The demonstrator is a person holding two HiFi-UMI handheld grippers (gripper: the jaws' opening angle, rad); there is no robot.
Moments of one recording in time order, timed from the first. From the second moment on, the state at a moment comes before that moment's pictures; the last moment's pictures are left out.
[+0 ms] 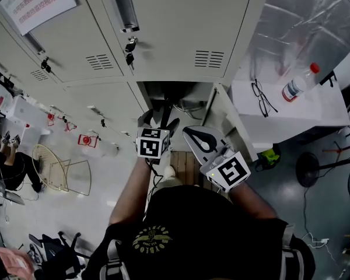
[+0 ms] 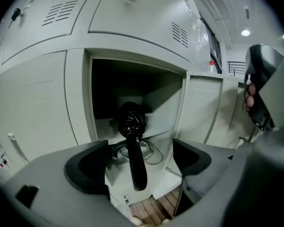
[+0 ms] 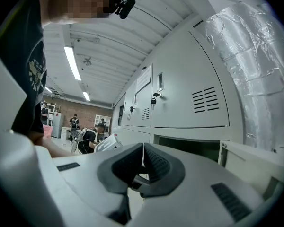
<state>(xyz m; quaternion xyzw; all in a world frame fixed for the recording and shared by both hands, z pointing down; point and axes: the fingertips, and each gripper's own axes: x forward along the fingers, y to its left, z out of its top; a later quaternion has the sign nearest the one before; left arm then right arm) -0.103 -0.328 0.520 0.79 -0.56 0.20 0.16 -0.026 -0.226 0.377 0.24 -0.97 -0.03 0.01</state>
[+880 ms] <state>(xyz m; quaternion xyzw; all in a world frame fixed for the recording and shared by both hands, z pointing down) -0.108 -0.322 0.577 0.75 -0.59 0.25 0.15 -0.017 -0.217 0.378 0.25 -0.97 -0.03 0.00</state>
